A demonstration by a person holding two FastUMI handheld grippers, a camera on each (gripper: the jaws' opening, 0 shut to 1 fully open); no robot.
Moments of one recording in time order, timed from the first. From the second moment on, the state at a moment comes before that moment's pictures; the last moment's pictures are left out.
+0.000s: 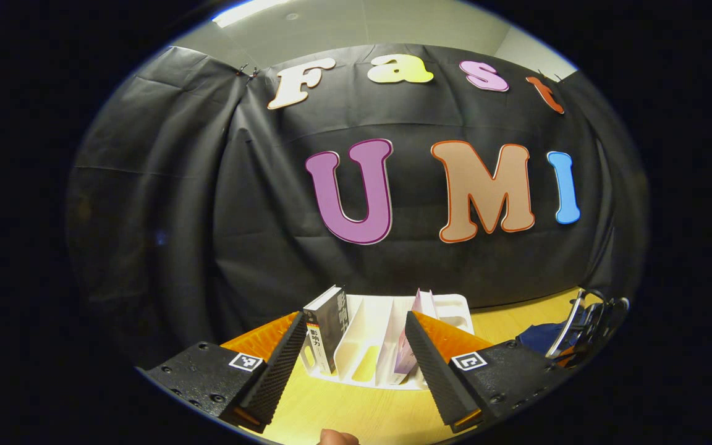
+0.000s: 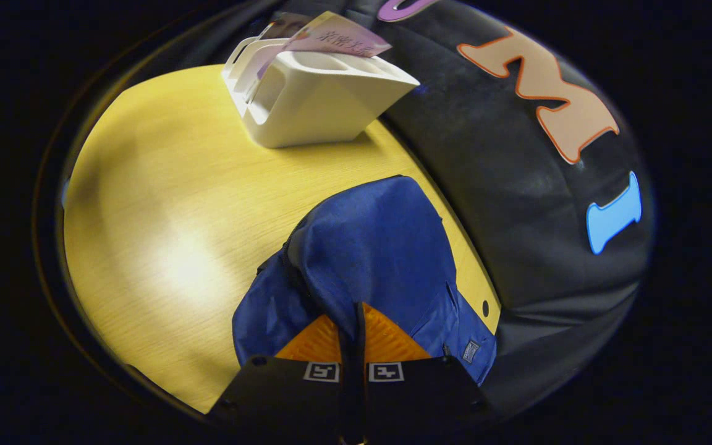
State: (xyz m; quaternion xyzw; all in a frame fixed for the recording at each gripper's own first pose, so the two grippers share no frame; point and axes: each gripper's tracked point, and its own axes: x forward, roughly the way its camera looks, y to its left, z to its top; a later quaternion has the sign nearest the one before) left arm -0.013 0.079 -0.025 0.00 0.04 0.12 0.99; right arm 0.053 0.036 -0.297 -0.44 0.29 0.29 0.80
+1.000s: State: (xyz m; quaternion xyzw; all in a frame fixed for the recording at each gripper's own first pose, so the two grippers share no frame) left arm 0.038 0.025 -0.038 0.03 0.06 0.06 1.00; right arm 0.098 -0.049 -0.178 0.06 0.29 0.14 0.94
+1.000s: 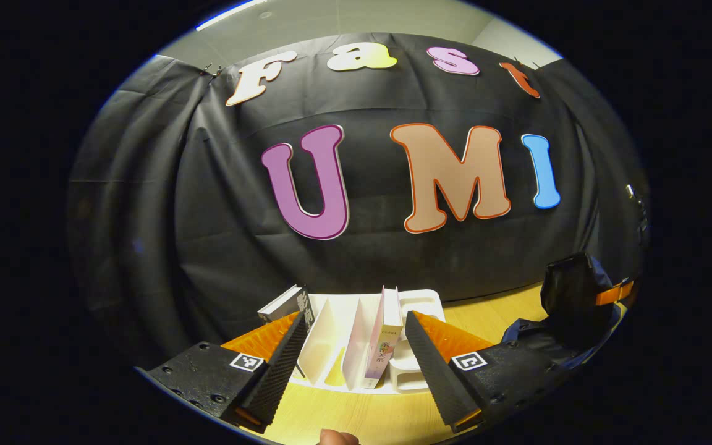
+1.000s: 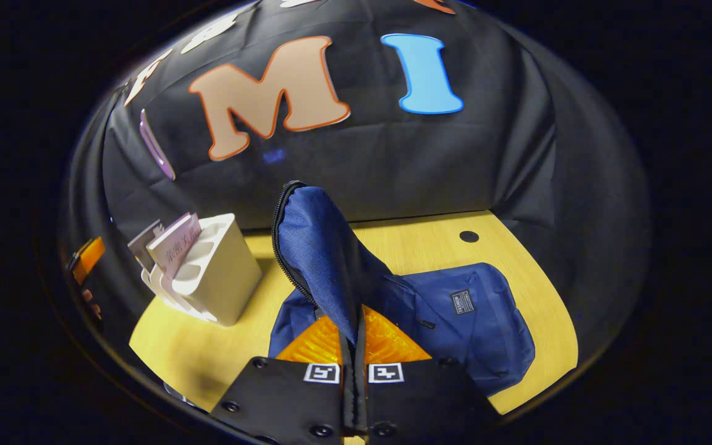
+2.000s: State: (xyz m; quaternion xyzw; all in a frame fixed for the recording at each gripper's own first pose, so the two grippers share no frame) left arm 0.162 0.018 -0.159 0.07 0.38 0.00 0.92; right arm 0.093 -0.075 -0.171 0.16 0.25 0.09 0.95
